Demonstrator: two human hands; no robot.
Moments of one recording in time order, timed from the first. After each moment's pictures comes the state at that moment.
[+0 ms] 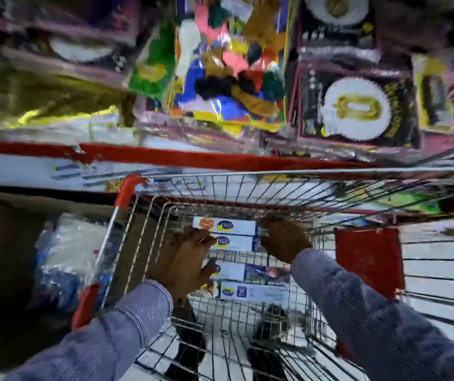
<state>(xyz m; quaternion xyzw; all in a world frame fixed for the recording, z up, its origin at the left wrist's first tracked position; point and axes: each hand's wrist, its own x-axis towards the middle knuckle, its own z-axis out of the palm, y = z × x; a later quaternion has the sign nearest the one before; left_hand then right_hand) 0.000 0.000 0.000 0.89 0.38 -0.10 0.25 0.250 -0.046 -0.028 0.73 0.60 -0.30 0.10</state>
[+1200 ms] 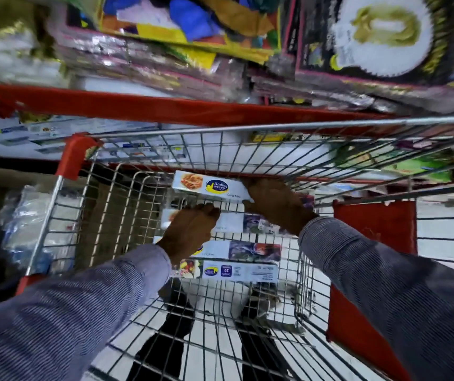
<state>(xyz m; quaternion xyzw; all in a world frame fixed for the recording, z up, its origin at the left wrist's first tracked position) 0.060 0.007 -0.110 0.92 0.30 -0.19 0.15 0.273 -0.019 -0.063 0.64 0.73 -0.18 0.17</state>
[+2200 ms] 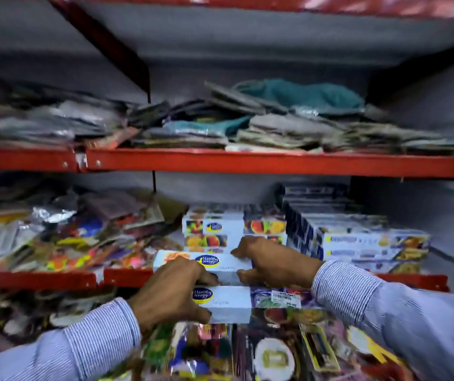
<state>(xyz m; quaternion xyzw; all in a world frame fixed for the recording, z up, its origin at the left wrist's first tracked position) 0.063 0.063 0.502 0.94 0.29 0.16 0.03 0.289 0.008 0.532 0.62 0.78 0.04 -0.08</state>
